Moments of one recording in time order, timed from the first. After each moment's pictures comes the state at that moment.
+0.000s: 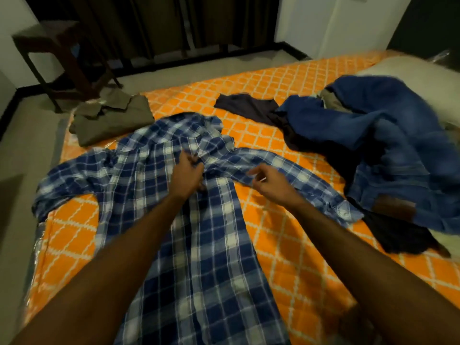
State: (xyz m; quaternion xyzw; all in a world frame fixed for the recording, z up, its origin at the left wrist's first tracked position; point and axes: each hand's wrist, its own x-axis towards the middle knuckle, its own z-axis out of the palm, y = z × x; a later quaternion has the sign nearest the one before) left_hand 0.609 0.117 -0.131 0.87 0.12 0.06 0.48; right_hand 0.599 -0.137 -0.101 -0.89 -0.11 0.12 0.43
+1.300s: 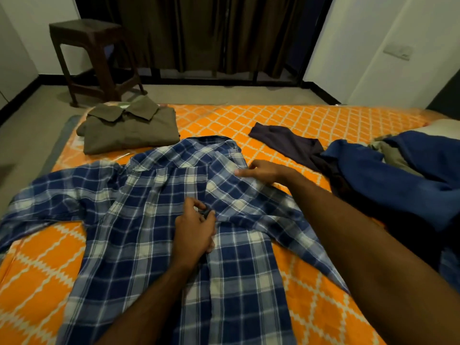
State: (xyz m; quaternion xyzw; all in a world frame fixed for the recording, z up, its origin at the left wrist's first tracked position) left_hand 0.620 0.153 -0.175 0.75 0.21 0.14 0.61; right_hand 0.843 0.007 -0.123 -0.91 -0.20 0.27 0.25
